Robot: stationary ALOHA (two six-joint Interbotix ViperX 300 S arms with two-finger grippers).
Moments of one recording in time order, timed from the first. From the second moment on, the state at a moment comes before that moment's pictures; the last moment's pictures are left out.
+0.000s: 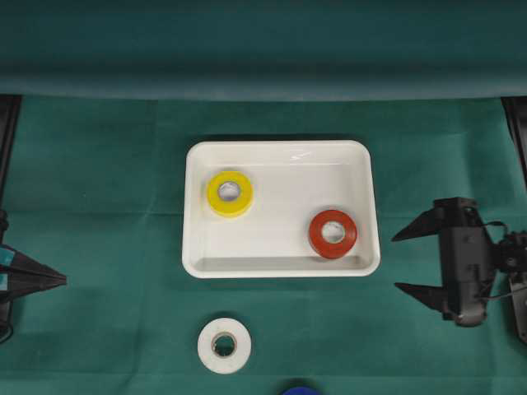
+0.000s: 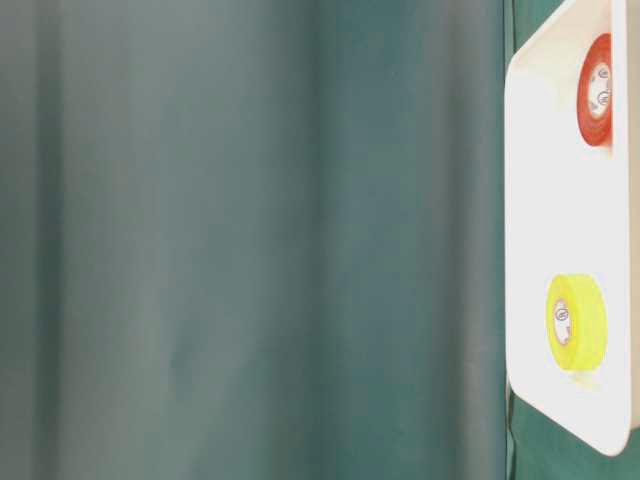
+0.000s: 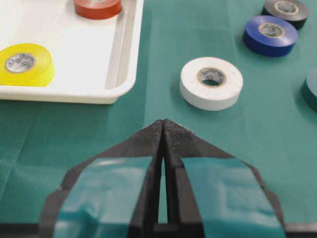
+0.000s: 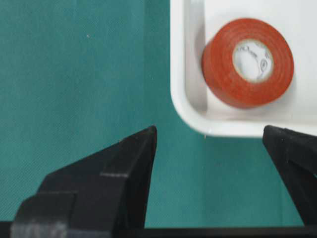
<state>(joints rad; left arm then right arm) 0.03 -1.41 1.47 -0.02 0.17 -0.02 -0.13 -0.56 1.17 -0.40 0.13 0.31</state>
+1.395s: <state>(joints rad) 0.04 -1.41 1.47 -0.02 0.17 -0.02 0.20 -0.60 1.24 -0.40 0.09 0.35</state>
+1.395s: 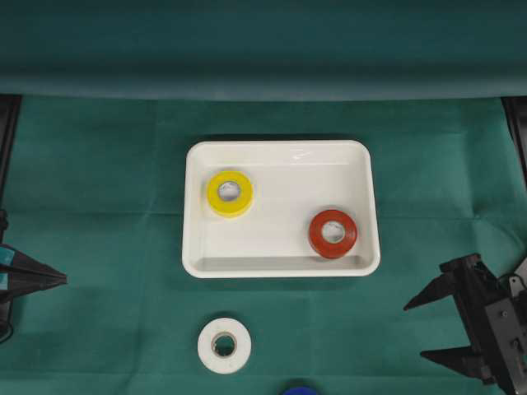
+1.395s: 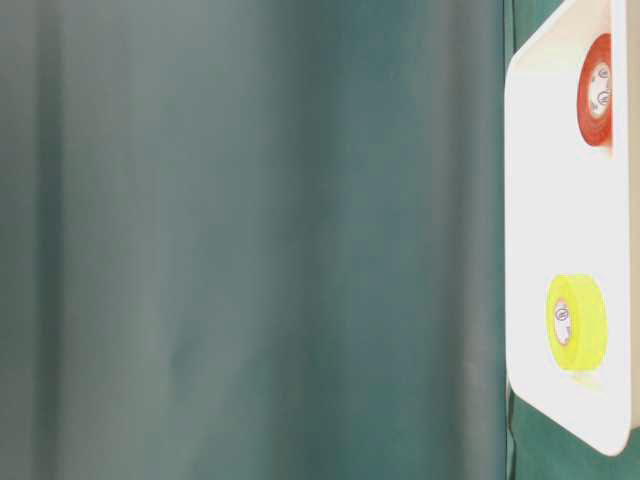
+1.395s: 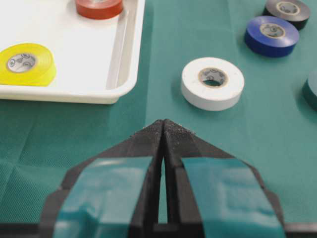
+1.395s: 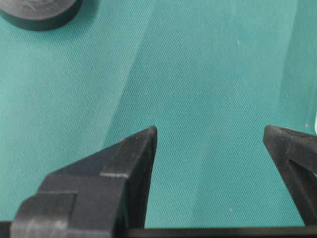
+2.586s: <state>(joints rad) 0.04 -1.41 1.47 -0.02 0.17 -0.02 0.29 0.05 0.69 -0.40 0.00 0.35</state>
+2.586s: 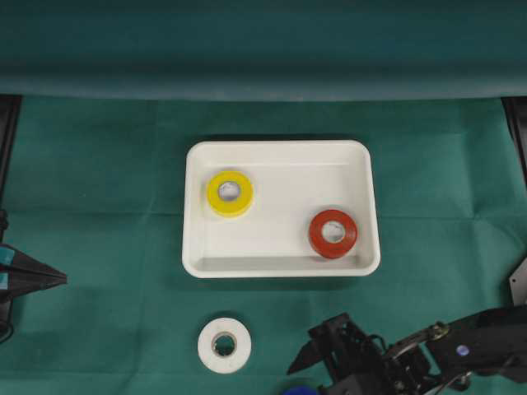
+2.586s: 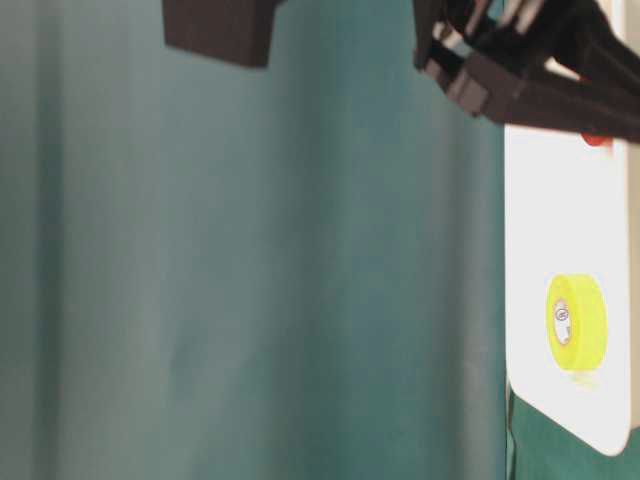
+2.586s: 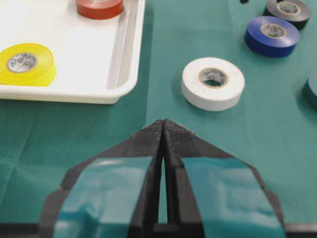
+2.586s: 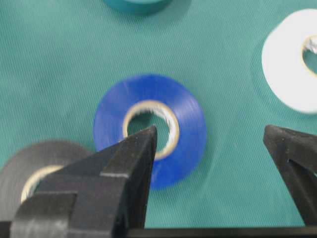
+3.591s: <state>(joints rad) 0.04 -1.41 1.47 -0.02 0.17 -0.02 0.29 0.21 0.60 -0.40 0.06 0.36</state>
